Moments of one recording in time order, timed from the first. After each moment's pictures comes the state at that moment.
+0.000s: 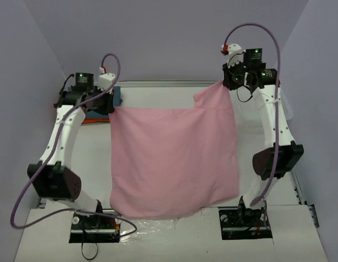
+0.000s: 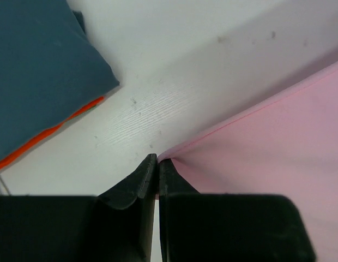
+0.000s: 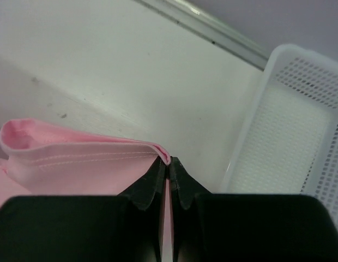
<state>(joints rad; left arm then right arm) -0.06 1.44 1.63 -0.93 0.34 0.28 0.10 1.73 2.03 -0.89 -0.26 -0.31</state>
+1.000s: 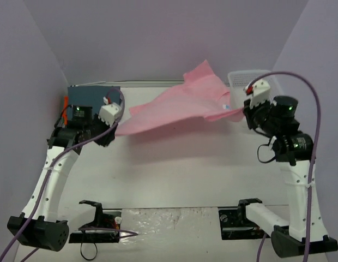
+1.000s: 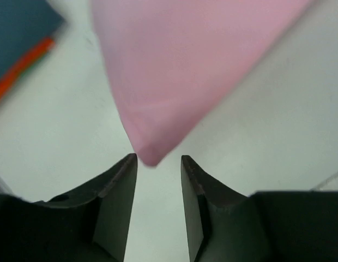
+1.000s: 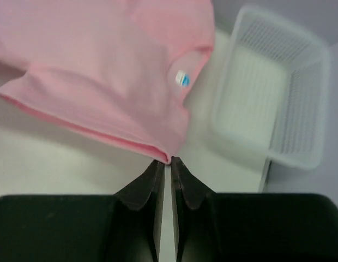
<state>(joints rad) -0.17 1.10 1.30 -0.93 0.29 0.38 0.09 1.04 1.48 -0.76 -0.16 -0.33</state>
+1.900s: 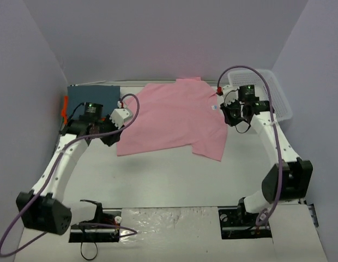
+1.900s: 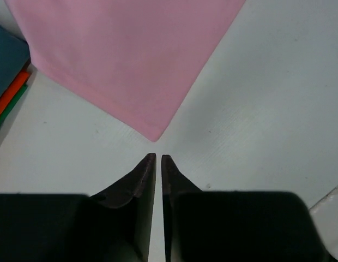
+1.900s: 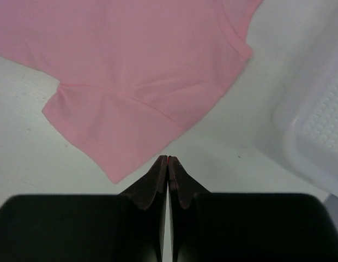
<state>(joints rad) -0.19 1.18 1.19 -0.92 0.36 0.59 0.09 1.46 1.33 -0.78 -0.21 -0.43</state>
